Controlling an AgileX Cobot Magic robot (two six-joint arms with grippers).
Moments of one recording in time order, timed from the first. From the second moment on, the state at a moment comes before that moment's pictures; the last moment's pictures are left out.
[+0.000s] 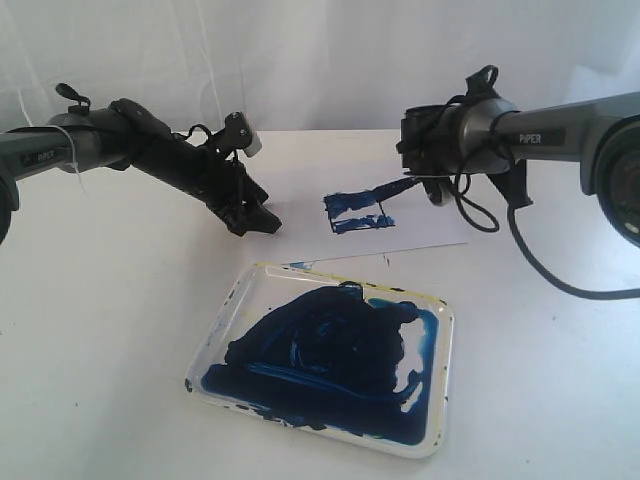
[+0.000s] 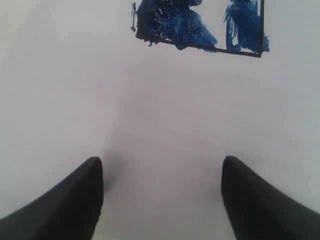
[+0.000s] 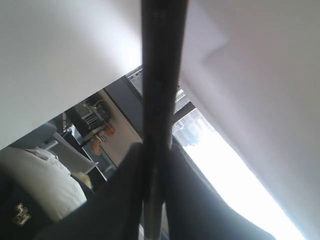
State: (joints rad) left arm -0.27 2.50 -2.06 -0.89 0.89 1.51; right arm 0.40 2.26 -1.64 -1.40 1.06 -0.34
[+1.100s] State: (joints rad) left arm -0.27 2.50 -2.06 -0.89 0.89 1.51; right arm 0.41 2.29 -1.64 -1.50 1.06 -0.36
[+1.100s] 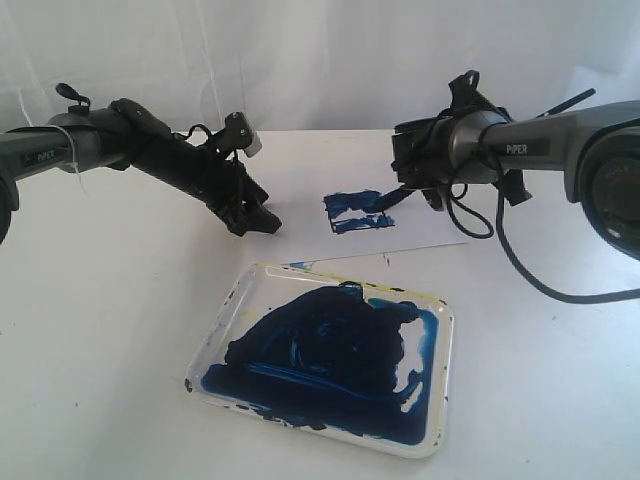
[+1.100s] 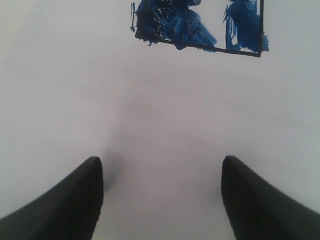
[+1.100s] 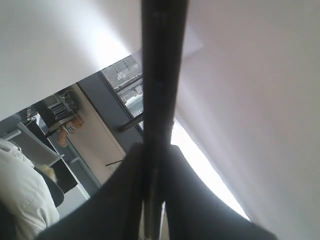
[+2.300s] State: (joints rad) left arm -0.27 2.50 -2.06 -0.89 0.89 1.51; right arm 0.41 2.29 -1.64 -1.42 1.05 -0.27
